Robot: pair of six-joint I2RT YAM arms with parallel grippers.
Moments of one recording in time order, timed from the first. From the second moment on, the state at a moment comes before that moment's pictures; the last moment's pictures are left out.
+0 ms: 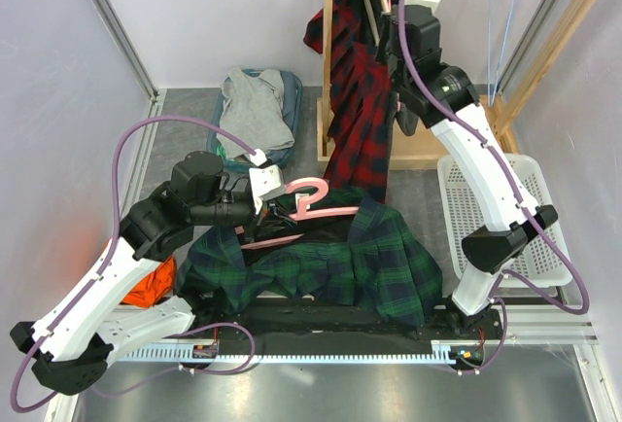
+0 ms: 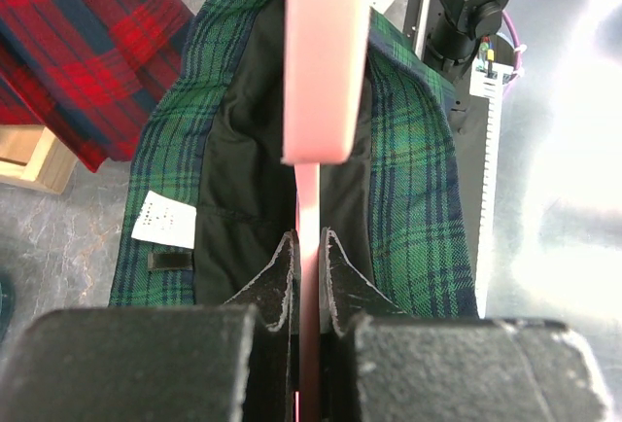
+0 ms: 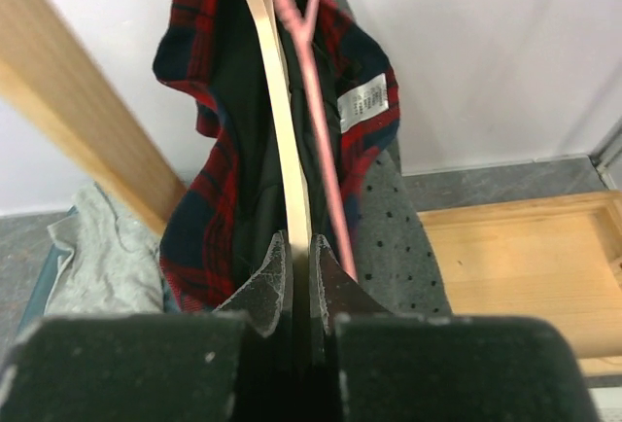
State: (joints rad) left arm -0.73 0.90 1.18 -0.74 0.58 0.23; right arm 0.56 1.77 2.24 -0.61 0.61 0.23
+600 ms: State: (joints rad) left arm -0.73 0.93 1.18 -0.72 0.58 0.22; right arm 0.20 1.61 2.07 -0.62 0.46 0.24
